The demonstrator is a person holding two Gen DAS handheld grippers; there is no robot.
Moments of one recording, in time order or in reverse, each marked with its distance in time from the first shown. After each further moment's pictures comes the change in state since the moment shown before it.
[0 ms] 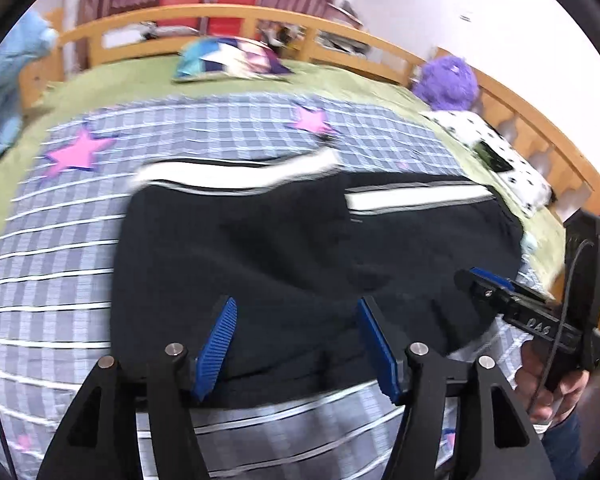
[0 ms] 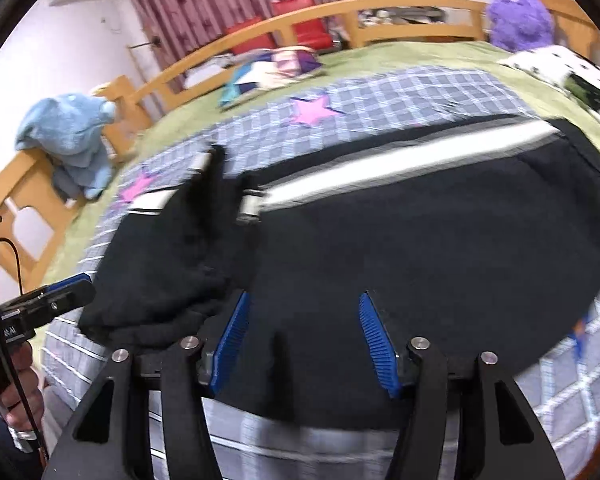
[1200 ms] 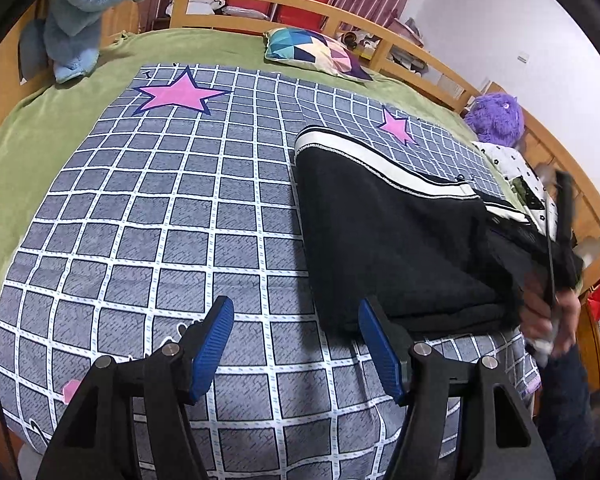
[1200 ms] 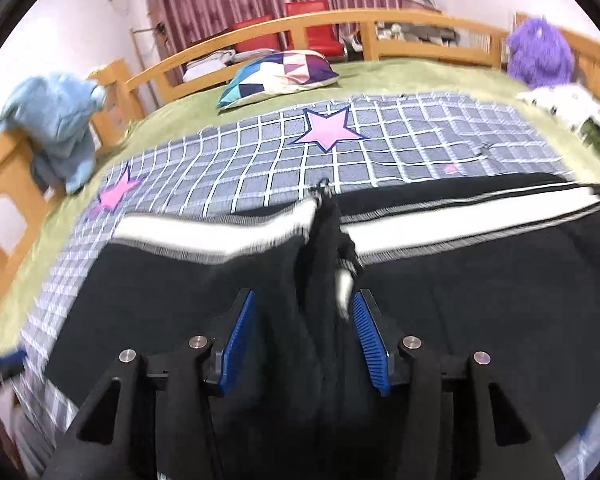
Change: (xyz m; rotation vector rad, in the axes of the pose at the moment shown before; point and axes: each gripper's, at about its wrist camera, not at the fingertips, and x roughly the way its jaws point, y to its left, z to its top) left arm -0.014 0.102 -0.039 -0.181 0.019 0.041; right arm 0.070 0.024 0.059 -0.057 -0.004 -0.087
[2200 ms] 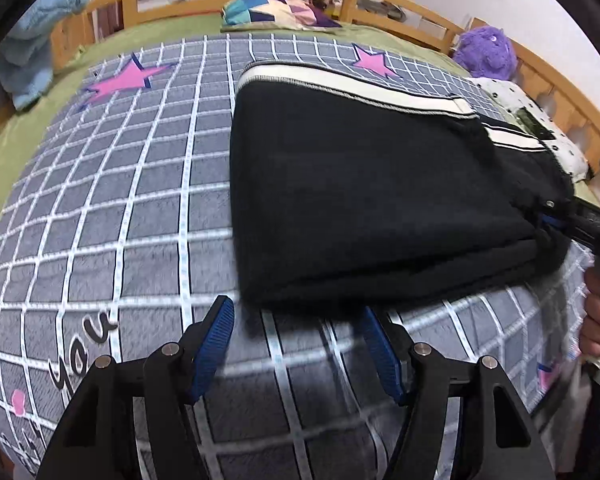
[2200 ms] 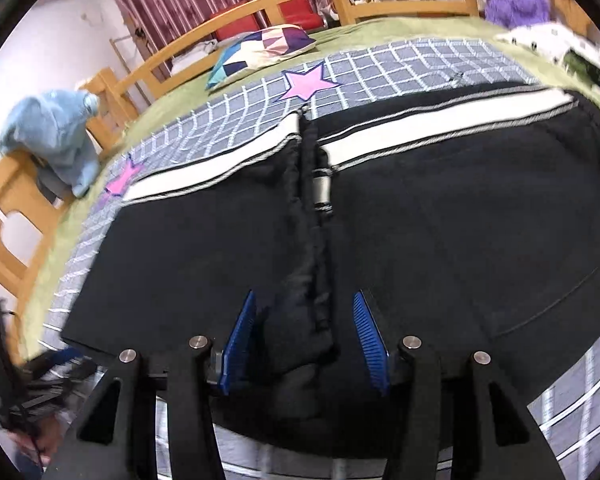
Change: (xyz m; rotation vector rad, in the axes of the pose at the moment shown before) left arm 0.060 -0.054 -0.030 0.179 0.068 0.083; right arm -0.043 -0.022 -0.080 0.133 0.076 0.056
